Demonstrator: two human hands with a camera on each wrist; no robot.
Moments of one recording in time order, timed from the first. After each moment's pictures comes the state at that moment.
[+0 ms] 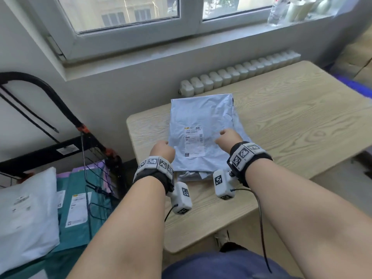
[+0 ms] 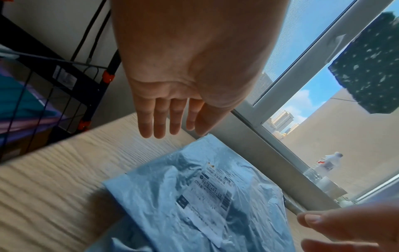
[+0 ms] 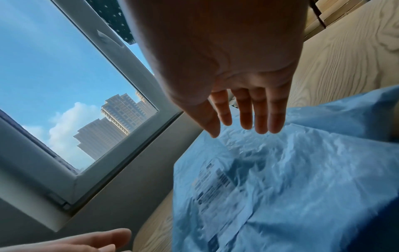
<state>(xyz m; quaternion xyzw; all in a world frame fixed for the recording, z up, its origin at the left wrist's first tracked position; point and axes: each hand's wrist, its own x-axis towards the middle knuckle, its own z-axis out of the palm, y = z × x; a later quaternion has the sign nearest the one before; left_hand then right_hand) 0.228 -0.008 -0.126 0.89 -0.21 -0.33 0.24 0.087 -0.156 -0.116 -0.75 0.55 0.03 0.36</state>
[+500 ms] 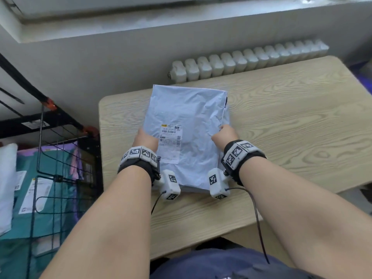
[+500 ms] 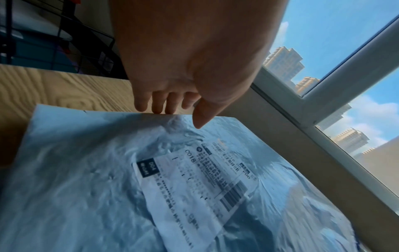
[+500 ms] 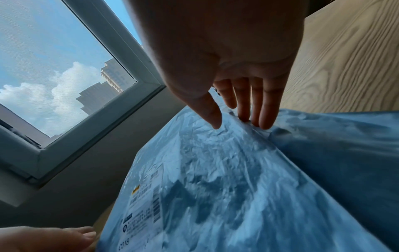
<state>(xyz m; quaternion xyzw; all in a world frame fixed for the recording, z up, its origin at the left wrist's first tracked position) 0.237 -0.111 -0.185 0.91 -0.05 -0.32 0.26 0.088 -0.274 -0.160 -0.78 0.52 0.08 0.34</state>
